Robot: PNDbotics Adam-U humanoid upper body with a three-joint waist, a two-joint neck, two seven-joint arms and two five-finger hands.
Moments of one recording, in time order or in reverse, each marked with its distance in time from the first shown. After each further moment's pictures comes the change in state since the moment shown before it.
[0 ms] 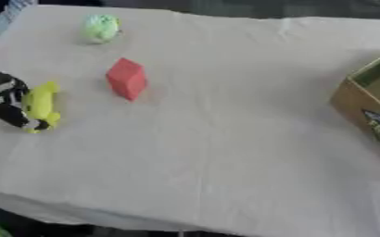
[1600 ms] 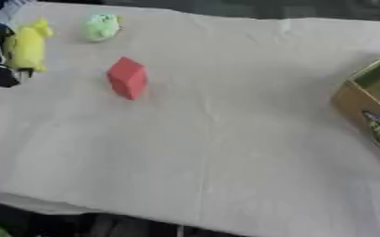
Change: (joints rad) left arm 0.072 0.008 0.116 -0.368 0.244 0.142 0.326; right arm 0.003 0.001 0.000 -0.018 0.017 -0.004 0.007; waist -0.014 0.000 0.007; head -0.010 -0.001
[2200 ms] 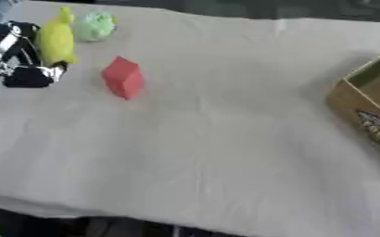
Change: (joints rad) left arm 0.012 -0.134 -0.044 -0.057 0.168 -0.029 0.070; right arm -0.055 -0.060 0.027 -0.134 0.150 0.033 0.132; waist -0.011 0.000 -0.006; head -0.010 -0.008
